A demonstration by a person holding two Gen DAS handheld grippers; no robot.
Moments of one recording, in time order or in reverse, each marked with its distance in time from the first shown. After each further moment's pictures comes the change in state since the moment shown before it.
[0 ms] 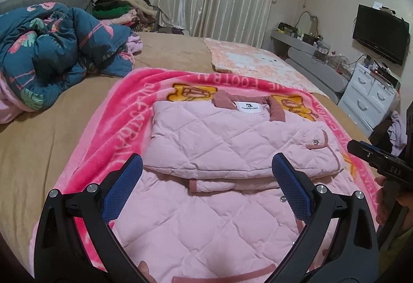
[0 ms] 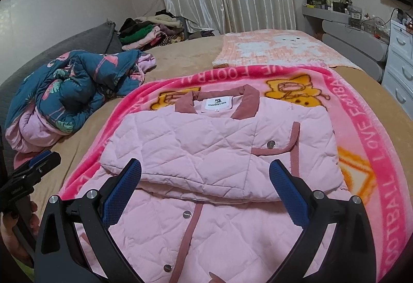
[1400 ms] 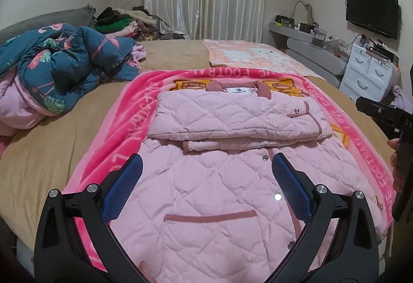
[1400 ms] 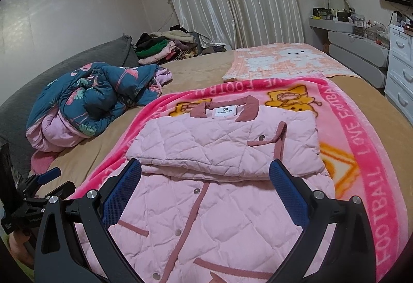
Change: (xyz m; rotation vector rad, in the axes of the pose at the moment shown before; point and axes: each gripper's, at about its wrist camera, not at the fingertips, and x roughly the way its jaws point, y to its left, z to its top) left arm -0.084 -0.058 -0.058 0.105 -0.013 0.081; right arm -0.098 -0.010 -0.031 -0.013 -0.082 0.073
